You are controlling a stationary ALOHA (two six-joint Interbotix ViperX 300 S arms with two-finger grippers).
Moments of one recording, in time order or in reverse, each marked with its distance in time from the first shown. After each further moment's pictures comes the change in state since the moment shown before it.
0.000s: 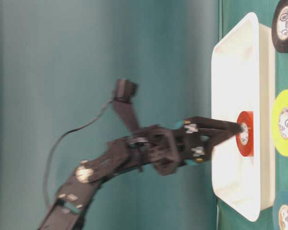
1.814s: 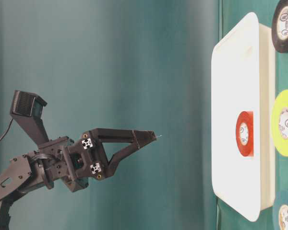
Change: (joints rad) left arm -0.037 -0.190 -0.120 0.002 0.270 -0.002; right arm 0.000 -0.002 0.000 0.000 0.012 0.000
